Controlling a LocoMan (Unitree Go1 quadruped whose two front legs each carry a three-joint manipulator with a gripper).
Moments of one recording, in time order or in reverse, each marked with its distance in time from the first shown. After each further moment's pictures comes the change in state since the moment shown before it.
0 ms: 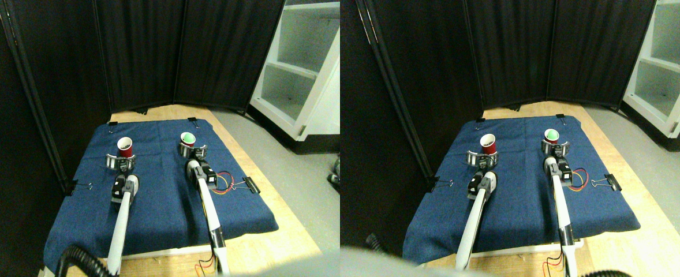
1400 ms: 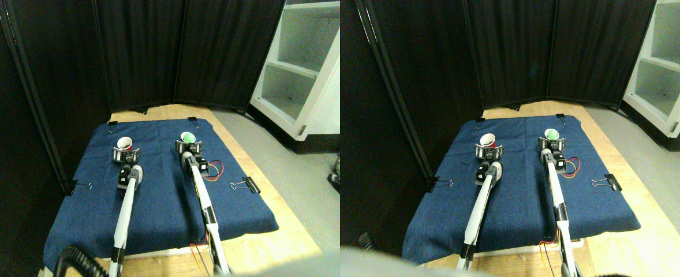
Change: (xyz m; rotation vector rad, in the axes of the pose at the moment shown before) right arm 0.032 0.001 -0.009 -0.049 -0.027 -0.043; left arm 0.026 -0.011 -0.025 -0.035 0.056 0.017
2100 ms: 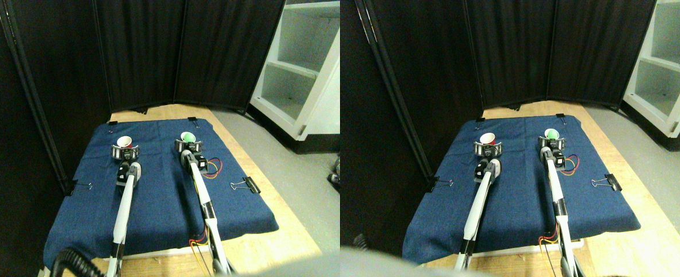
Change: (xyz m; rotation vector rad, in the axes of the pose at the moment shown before) right arm 0.006 -0.003 0.000 0.006 -0.014 -0.030; left arm 0.005 -0.007 0.004 -0.043 0.017 -0.019
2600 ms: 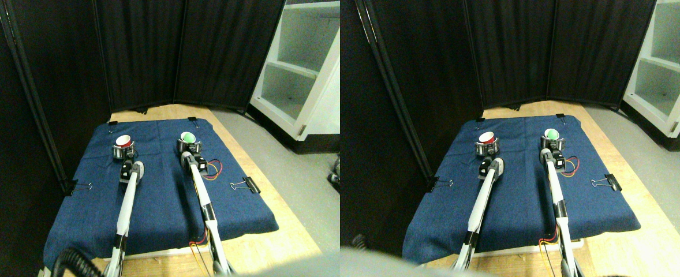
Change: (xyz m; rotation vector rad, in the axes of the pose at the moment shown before) right arm 0.001 0.005 0.004 0.040 -0.066 0.045; left arm 0.009 0.000 -0.001 -0.123 -0.186 -0.024
